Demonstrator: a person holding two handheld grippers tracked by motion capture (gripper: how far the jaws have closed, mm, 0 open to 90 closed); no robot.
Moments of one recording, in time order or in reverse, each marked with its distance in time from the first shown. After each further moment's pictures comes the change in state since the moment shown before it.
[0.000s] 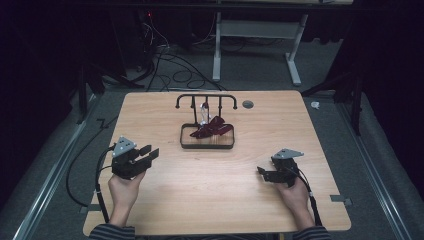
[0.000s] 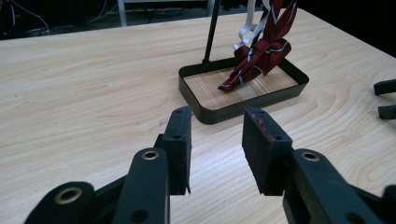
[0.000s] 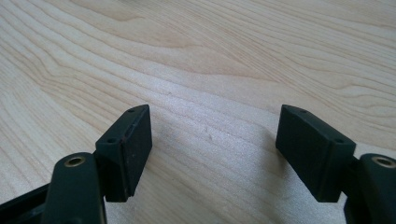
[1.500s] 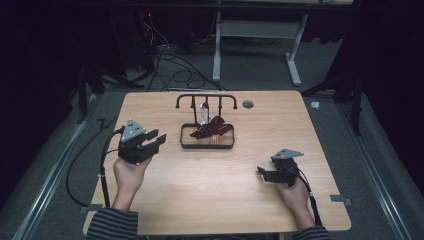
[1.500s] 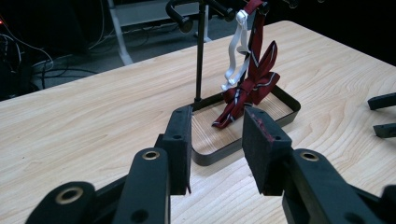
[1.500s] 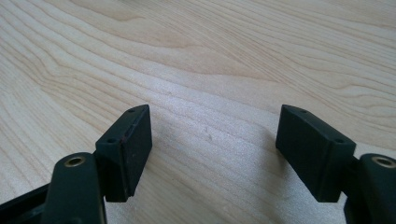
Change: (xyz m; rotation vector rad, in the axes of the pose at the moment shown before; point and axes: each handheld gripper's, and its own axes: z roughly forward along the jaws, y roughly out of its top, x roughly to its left) left arm -0.018 0.052 0.006 -0.027 0.002 0.119; right arm 0.000 0.000 0.000 0.000 0.000 0.000
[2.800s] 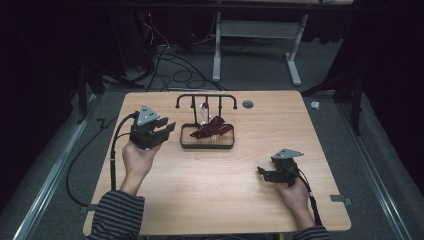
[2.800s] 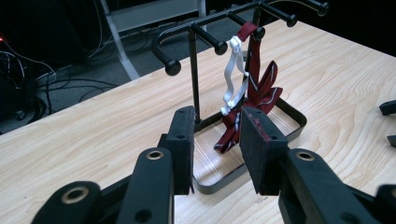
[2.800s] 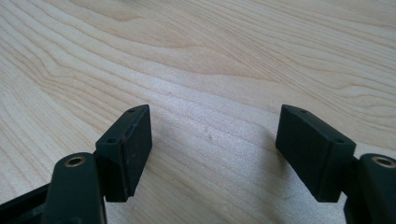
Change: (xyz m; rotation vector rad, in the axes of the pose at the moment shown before) left arm -0.007 0.036 0.026 0.029 0.007 0.082; right arm 0.000 0.000 0.000 0.000 0.000 0.000
